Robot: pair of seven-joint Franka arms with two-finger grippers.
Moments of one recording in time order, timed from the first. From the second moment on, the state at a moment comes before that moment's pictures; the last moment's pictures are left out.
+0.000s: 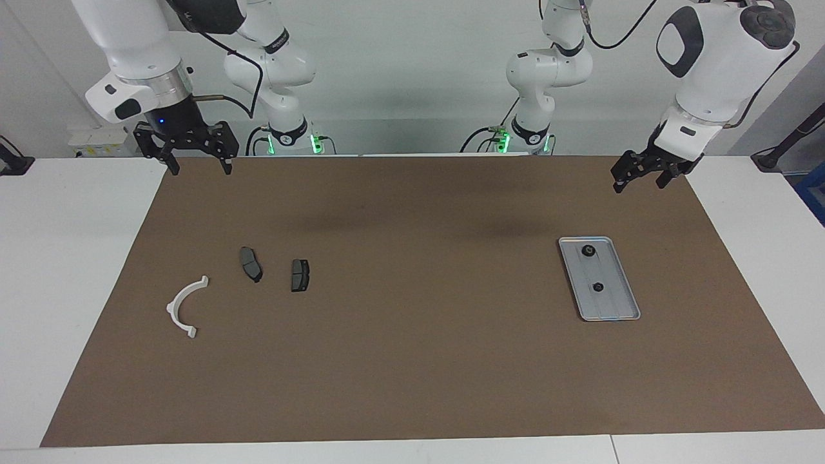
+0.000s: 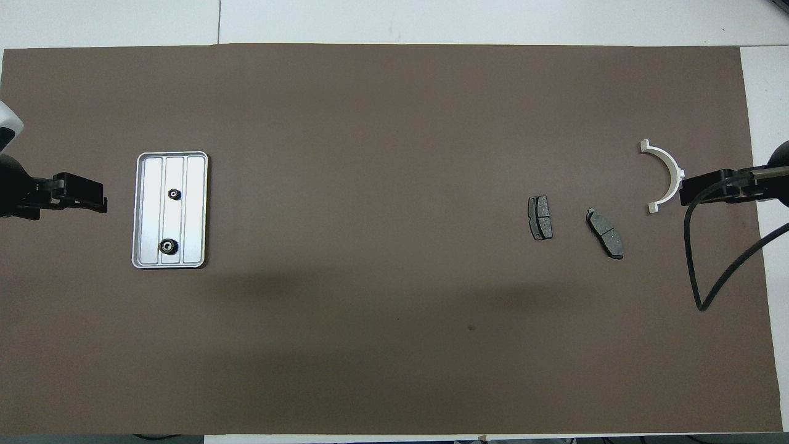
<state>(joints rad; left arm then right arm) 0.03 -0.04 -0.06 -1.72 0.01 1.64 -0.06 0.05 -0.07 -0.03 -1.65 -0.04 1.59 0.00</state>
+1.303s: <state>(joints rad) 0.03 -0.02 -0.04 -2.01 0.01 1.98 -0.05 0.05 -0.07 -0.03 -1.65 -0.04 1.59 0.00</state>
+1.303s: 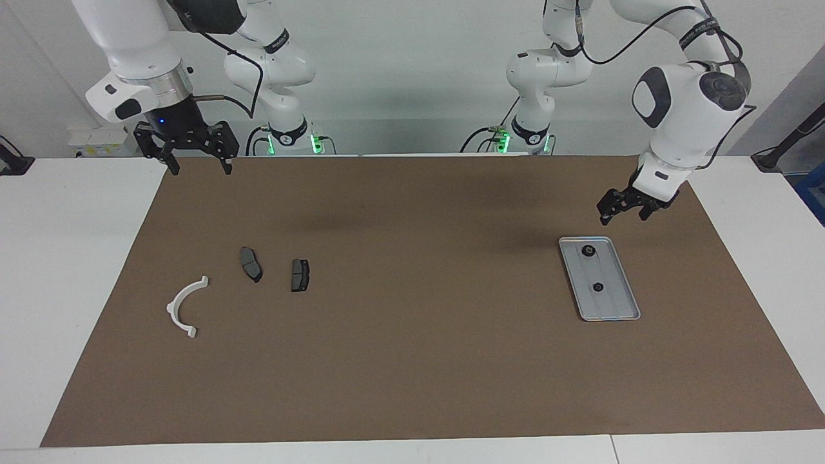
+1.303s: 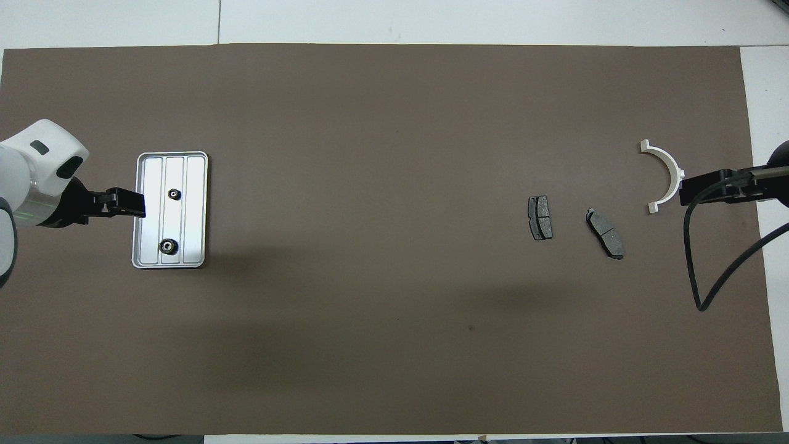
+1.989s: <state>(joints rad) 0.05 0.05 -0.04 -2.19 0.01 2.17 -0.04 0.06 -0.07 -0.03 -1.65 -0.04 1.59 0.00</state>
